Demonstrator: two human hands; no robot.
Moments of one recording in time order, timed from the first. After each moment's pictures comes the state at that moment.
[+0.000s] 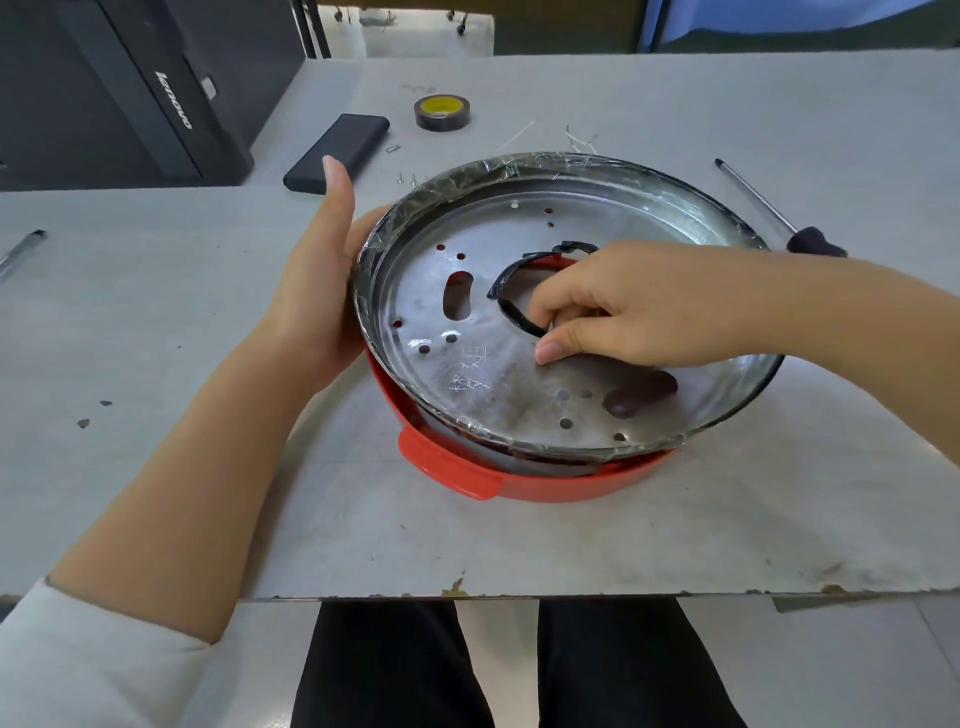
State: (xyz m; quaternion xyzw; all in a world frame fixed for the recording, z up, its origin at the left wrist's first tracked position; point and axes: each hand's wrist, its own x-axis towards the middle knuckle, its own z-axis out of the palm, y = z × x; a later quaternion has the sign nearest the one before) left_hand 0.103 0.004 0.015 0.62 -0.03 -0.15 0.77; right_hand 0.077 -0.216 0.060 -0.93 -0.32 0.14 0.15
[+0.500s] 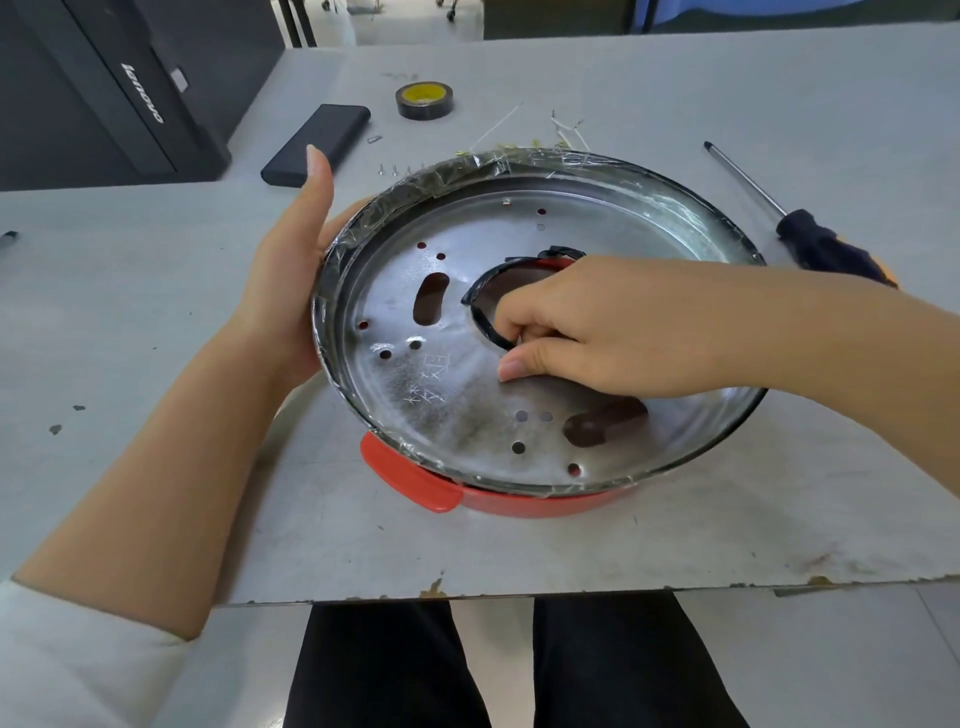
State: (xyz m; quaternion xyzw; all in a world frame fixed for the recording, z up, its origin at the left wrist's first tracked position) left_hand 0.103 0.007 0.016 0.61 -0.03 -0.18 0.77; right_hand 0.061 -0.208 0.058 -0.93 -0.31 0.14 0.12
